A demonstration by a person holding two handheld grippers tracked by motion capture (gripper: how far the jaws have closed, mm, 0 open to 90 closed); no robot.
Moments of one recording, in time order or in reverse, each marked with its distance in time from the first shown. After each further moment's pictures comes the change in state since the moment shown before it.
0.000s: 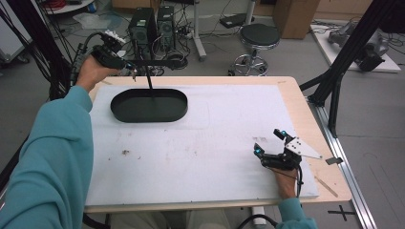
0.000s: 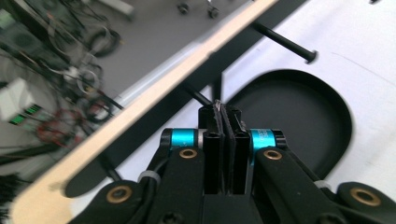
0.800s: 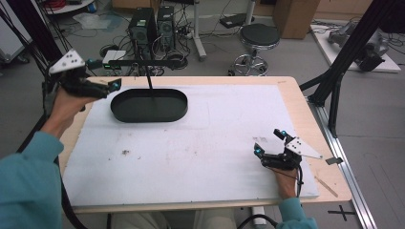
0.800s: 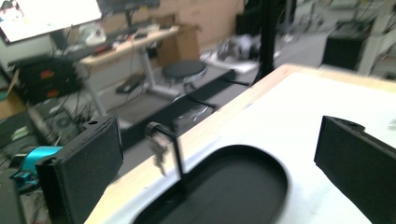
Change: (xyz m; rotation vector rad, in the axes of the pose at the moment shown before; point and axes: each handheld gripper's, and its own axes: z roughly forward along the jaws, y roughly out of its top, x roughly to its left) left arm -0.053 -0.103 -0.084 -0.592 -0.105 -0.016; right arm -0.001 0.000 0.000 0.000 0.005 -0.001
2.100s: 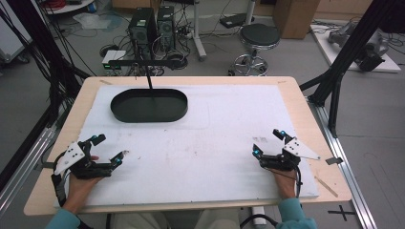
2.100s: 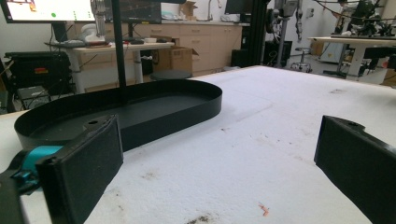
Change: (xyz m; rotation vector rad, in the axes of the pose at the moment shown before) left arm -0.095 -0.177 -0.062 -0.137 0.047 -0.128; right arm 0.005 0.000 0.001 0.010 -0.007 -0.049
